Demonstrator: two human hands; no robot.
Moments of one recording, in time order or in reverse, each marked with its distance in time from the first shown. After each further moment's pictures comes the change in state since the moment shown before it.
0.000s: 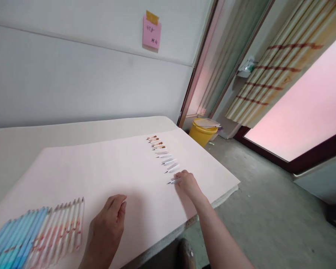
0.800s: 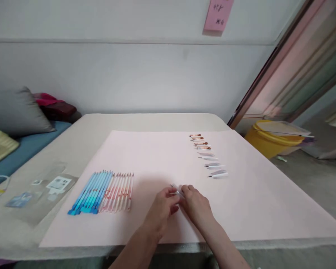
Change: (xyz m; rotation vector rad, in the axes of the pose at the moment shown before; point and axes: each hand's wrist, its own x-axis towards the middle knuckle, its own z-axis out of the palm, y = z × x) left_hand 0.002 0.025 0.027 -1.168 -0.230 -0.949; right_hand -0.051 -0.129 0.023 -0.047 -0.129 -0.313
